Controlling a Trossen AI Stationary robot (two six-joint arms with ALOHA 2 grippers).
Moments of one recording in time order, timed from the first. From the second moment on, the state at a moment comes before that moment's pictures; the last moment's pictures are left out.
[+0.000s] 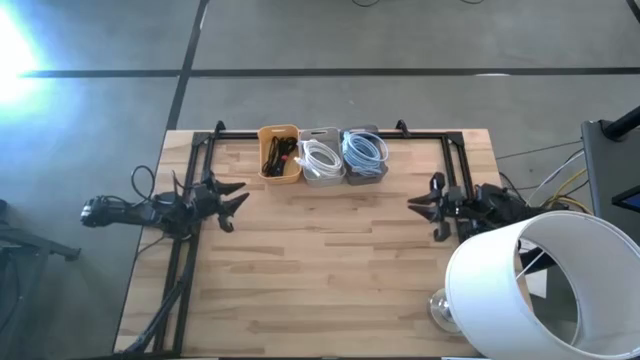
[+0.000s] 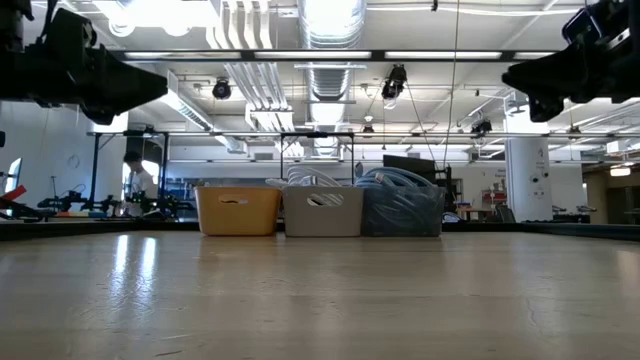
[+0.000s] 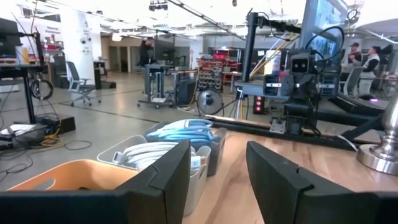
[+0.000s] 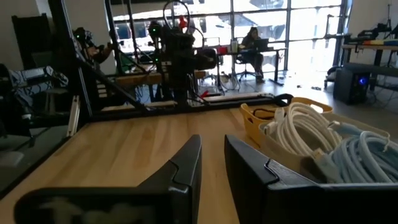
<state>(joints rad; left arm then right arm) -0.12 0.00 0.01 0.12 -0.53 0.02 -0.10 0.00 0.08 -0.05 -0.03 0.11</state>
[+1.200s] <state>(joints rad) -0.12 0.00 0.01 0.11 -0.54 0.02 -0.10 0.02 0.01 0.01 -0.02 0.21</state>
